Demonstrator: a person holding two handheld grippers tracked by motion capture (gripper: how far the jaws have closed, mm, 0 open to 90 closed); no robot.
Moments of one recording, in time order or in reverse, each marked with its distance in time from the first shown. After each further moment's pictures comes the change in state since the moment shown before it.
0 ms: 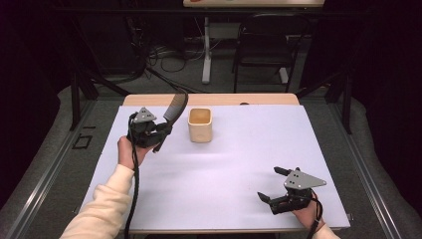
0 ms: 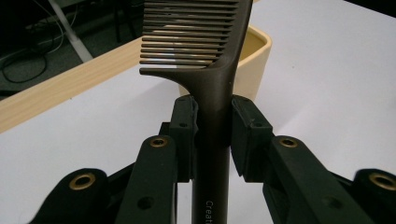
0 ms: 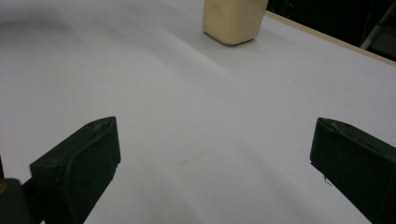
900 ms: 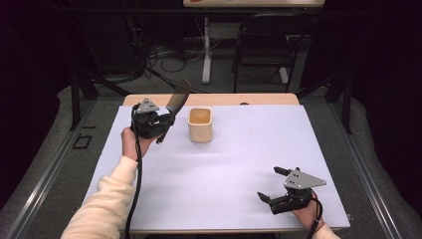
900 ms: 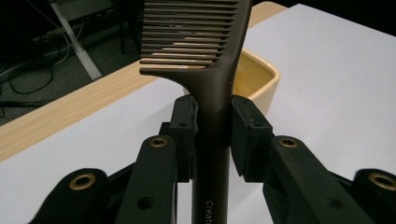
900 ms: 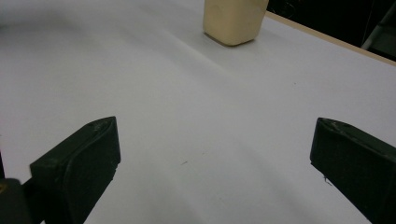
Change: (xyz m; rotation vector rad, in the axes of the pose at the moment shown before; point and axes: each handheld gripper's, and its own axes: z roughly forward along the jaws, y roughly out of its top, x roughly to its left) left arm 0.006 0.022 0.008 -0.041 0.015 -0.007; right arm 0.000 0.000 0.001 0.002 0.004 0.001
